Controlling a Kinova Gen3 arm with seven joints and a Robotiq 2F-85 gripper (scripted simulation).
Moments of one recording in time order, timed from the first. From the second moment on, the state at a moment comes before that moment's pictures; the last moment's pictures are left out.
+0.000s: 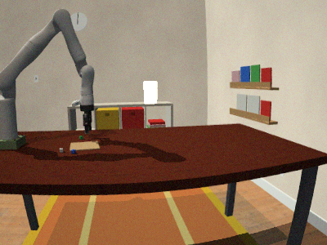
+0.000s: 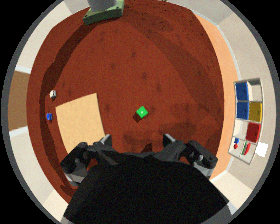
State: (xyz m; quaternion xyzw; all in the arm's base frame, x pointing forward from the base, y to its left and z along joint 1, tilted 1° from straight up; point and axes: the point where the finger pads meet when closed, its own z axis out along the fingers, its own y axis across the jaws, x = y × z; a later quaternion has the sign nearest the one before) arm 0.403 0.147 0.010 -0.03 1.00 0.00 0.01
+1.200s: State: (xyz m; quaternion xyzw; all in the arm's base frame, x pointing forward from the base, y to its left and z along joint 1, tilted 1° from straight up) arm 0.400 0.147 0.122 -0.03 1.00 0.00 0.01
